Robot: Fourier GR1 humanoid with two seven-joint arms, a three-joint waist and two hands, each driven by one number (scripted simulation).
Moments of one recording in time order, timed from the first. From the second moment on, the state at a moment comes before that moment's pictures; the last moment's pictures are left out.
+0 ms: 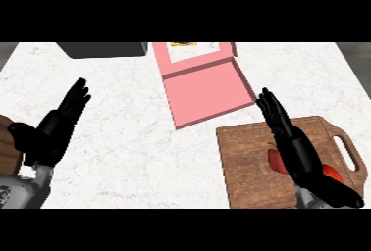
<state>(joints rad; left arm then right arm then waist) -0.20 0.59 -0.33 -1.57 0.38 0.31 0.07 -0.11 -0.31 0.34 -1.67 -0.18 -0.13 -0.23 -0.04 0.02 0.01</state>
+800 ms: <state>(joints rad) -0.05 0.55 -0.33 -1.50 0.21 0.41 0.03 -0.05 -0.31 0.07 -1.68 0.12 -0.57 -0.20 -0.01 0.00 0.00</state>
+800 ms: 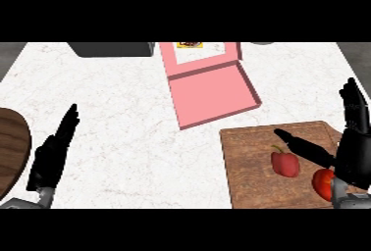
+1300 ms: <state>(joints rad) -0.02 0.55 -0.32 -1.51 0.20 0.41 0.03 0.11 -0.64 0.13 -1.82 0.38 -0.37 0.13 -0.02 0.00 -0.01</state>
